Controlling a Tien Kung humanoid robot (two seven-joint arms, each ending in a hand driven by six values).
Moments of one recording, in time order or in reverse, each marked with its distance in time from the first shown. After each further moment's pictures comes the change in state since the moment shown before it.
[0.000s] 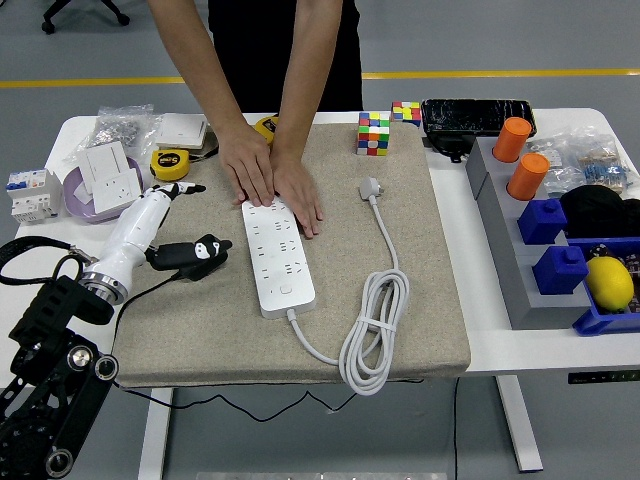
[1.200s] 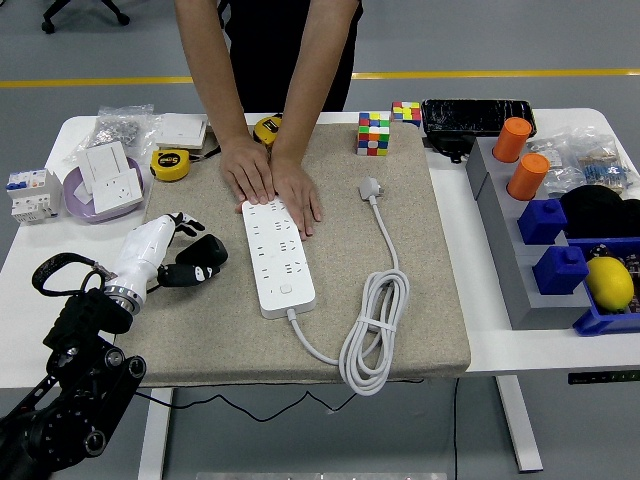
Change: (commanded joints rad) left arm -0.083 -0.040 0.011 0.282 0.089 0.150 -0.022; right arm 0.012 -0.001 -0.010 0.000 0.003 0.001 -0.002
